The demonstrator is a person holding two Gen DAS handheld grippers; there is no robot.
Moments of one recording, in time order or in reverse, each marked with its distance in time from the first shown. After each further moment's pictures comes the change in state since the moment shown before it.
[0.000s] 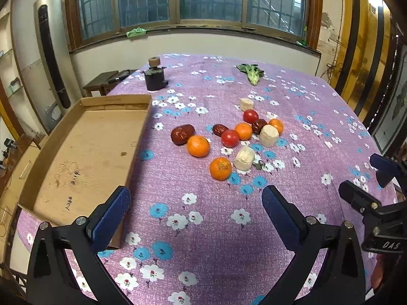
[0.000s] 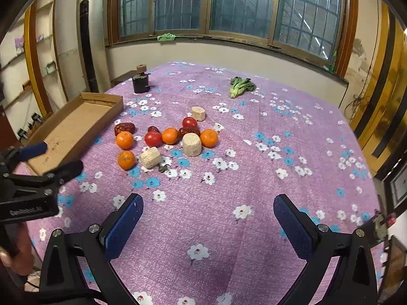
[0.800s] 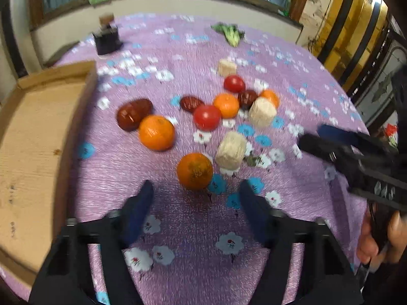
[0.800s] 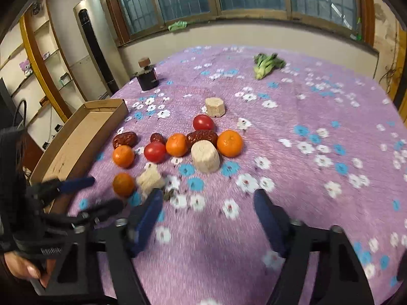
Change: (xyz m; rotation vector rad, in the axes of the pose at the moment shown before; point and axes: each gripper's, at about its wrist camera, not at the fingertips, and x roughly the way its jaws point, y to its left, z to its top) left arm 0.097 -0.010 0.015 0.041 0.230 -0.194; right arm 0.101 -0.018 0.037 0.090 0.114 0.224
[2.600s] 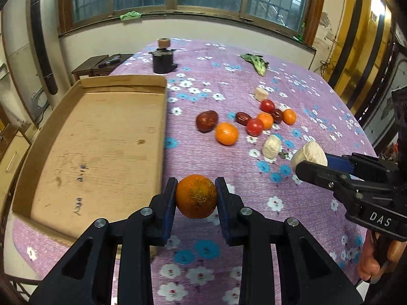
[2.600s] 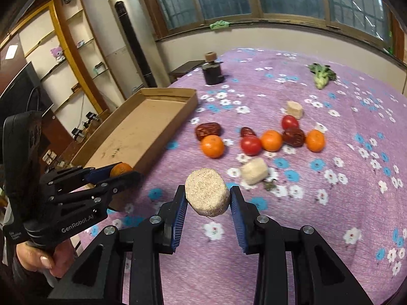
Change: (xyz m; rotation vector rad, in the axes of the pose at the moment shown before) left arm -0.086 0.064 -0.036 -0.054 -0.164 0.101; right arm -0.026 0.109 -0.018 -0.104 -0.007 0.150
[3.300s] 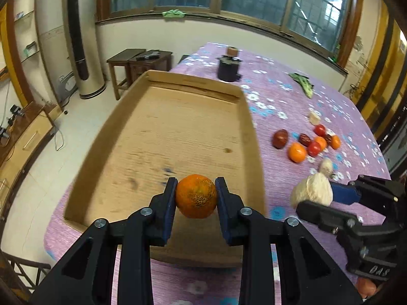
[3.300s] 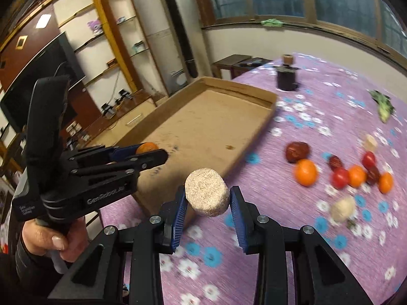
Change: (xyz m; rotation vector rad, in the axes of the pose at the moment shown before) left arm -0.009 0.105 0.004 -0.143 -0.013 0.113; right arm 0.052 0.108 0.027 -0.188 0.055 0.158
